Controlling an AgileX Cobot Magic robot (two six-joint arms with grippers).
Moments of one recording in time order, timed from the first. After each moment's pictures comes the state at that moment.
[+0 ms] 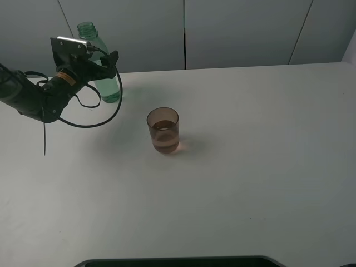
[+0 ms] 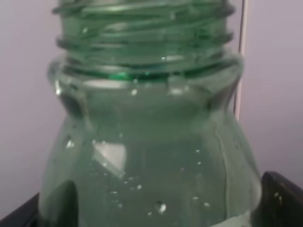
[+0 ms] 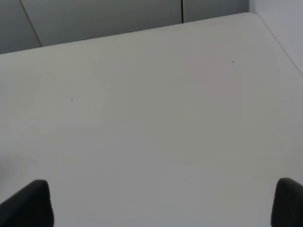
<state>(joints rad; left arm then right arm) -0.24 2.30 -1.05 0.26 -1.21 -0.10 -0.06 0.00 -0.51 -0.01 1.11 0.11</state>
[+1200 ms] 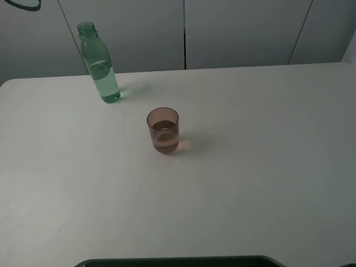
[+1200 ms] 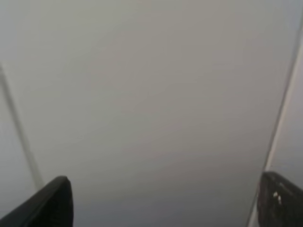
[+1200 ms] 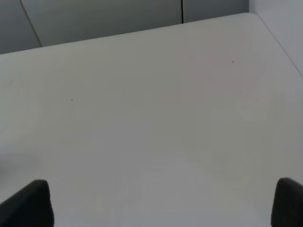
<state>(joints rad) -0.23 1.64 -1.20 0.24 -0.12 -0.28 -0.06 0.00 -0.51 -0.01 1.11 0.11</state>
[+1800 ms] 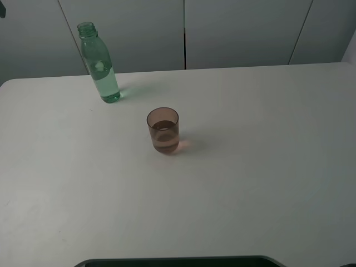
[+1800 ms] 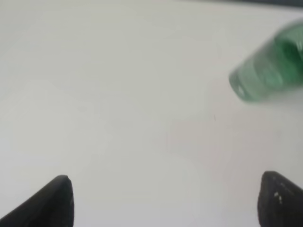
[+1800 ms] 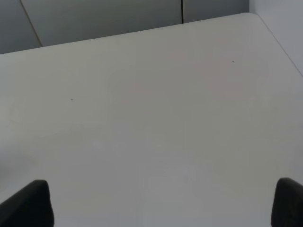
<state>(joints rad) -0.07 1.61 -1.62 -0.01 1.19 -0.08 -0.06 0.00 -0.51 -0.01 1.11 0.11</state>
